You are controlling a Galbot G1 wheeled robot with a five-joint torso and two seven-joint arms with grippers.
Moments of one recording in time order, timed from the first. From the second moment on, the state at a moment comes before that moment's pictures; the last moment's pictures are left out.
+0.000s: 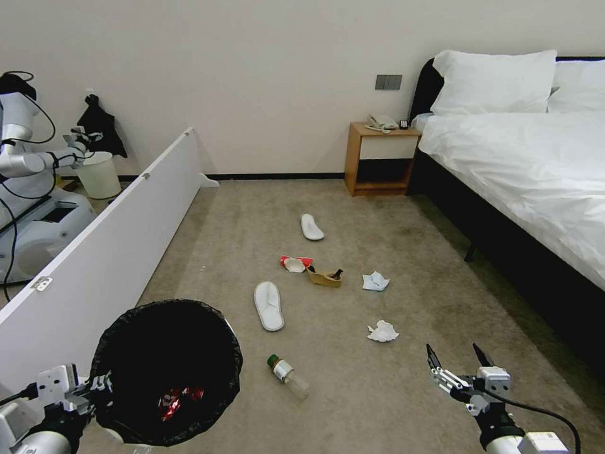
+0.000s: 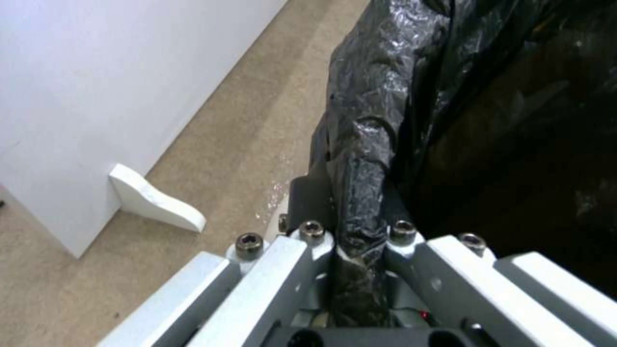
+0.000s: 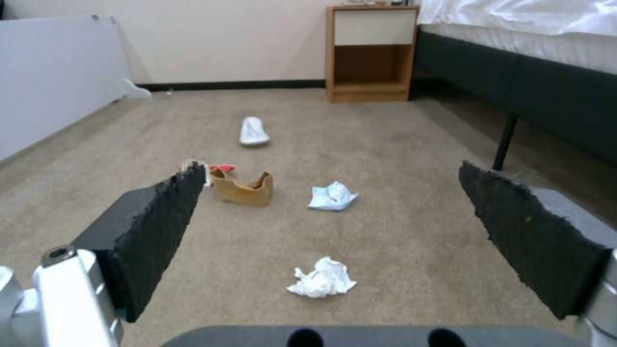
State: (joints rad) left arm 1.77 -1.26 -0.99 -2.42 -0.87 0.63 -0.36; right arm -1.74 1.11 0.61 2.10 0.44 0.09 0.14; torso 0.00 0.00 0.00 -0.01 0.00
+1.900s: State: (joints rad) left arm 1.79 -1.29 -1.00 -2.46 -0.86 0.63 -0.36; right arm -1.59 1.02 0.49 2.02 0.46 -0.27 -0.03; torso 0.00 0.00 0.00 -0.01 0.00
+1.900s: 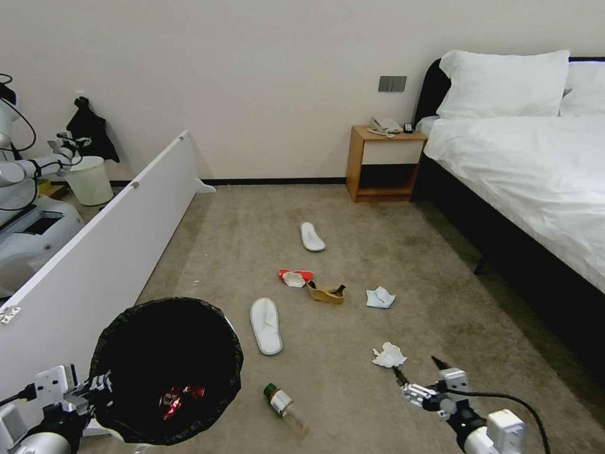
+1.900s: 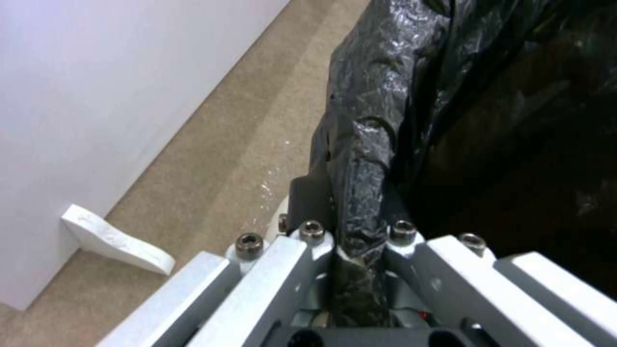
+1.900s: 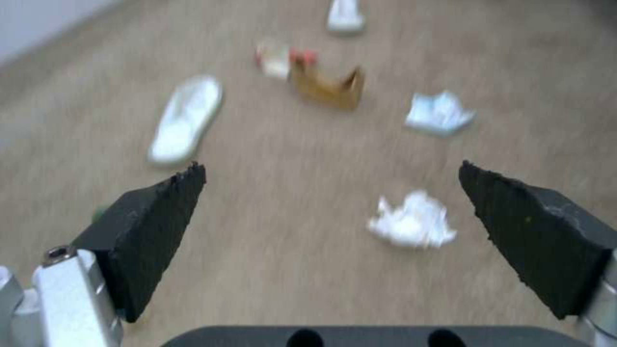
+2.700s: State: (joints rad) left arm 1.81 -1.33 -1.01 -2.48 -0.84 0.63 -0.36; right arm -1.32 1.06 0.15 1.71 0.38 -0.36 -0.12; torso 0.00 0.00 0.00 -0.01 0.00
